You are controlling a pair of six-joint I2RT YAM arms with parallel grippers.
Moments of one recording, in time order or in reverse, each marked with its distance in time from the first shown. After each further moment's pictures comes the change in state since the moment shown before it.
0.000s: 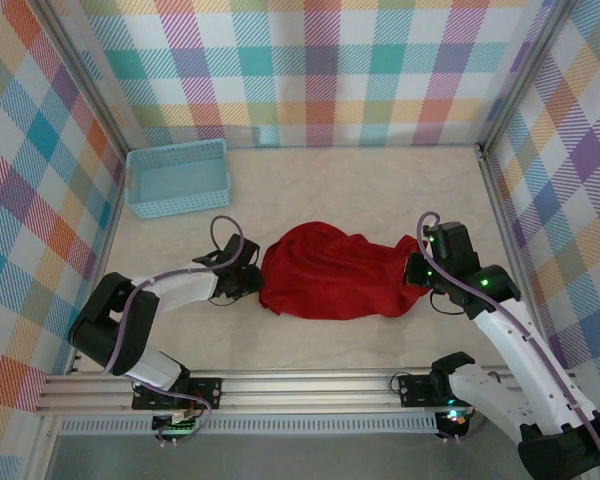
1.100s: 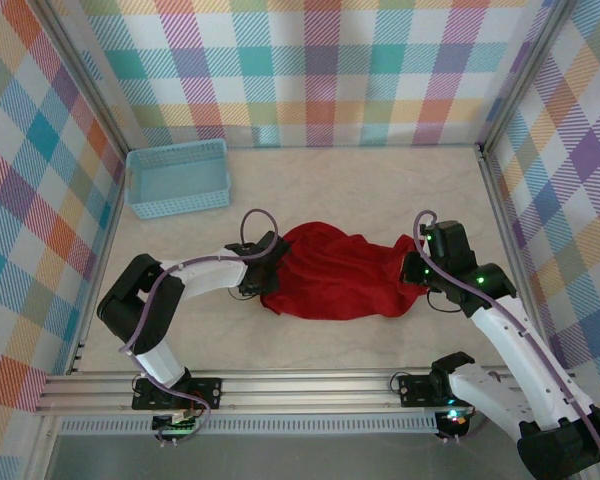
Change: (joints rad) left arm -0.163 0.170 0.225 -0.257 -0.198 0.043; right arm 0.000 0.020 -0.016 0.044 -0.023 0.000
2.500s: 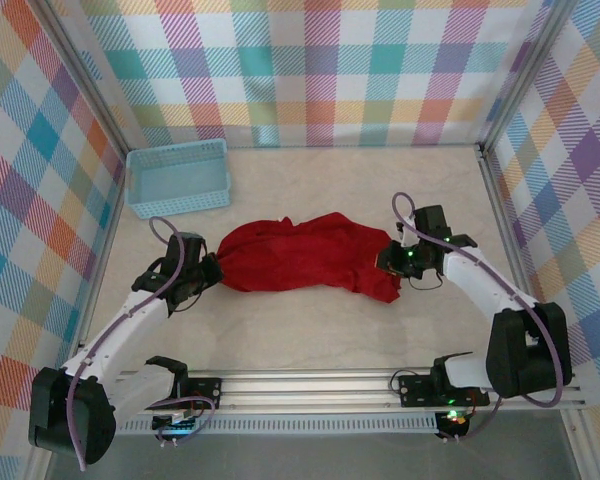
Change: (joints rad) left arm 0.421 -0.664 -0.300 0.063 0.194 0.105; right arm -0.172 0.444 -0.056 0.288 -0.463 -0.031
